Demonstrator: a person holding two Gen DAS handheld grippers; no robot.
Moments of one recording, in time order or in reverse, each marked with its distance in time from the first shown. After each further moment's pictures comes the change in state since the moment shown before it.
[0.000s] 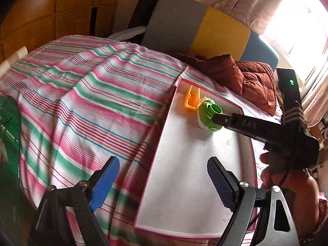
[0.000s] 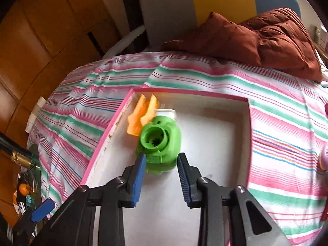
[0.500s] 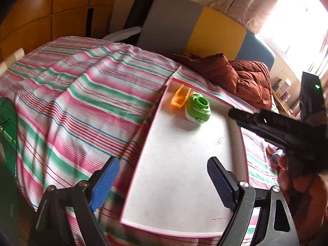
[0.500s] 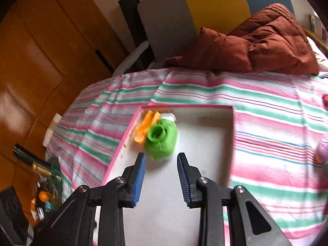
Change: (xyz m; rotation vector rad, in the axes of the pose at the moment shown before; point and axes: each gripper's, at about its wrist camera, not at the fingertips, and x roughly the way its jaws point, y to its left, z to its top) left arm -0.004 -0.017 -0.002 0.020 0.000 -0.029; right arm -0.055 -0.024 -0.006 0.063 -0.074 0.103
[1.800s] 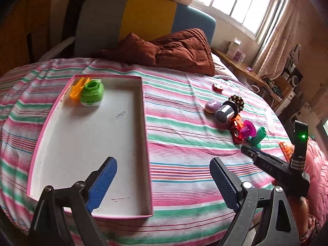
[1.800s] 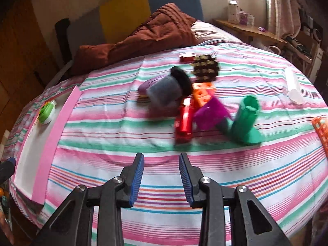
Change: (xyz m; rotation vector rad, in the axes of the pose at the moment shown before) left arm -0.008 -0.156 -0.054 0.309 0.064 -0.213; right arm -0.147 -0.197 -0.132 0.197 -0.134 -0.443
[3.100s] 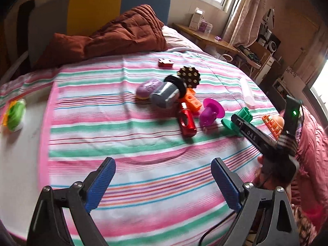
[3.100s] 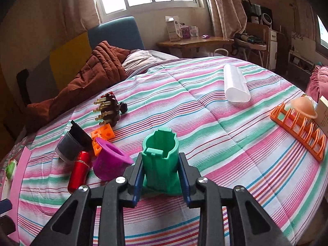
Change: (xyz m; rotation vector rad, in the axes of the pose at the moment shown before) left arm 0.087 -0.138 0.009 0.190 0.137 -0.117; right arm 0.010 -0.126 0.013 0.243 -0.224 -0.147
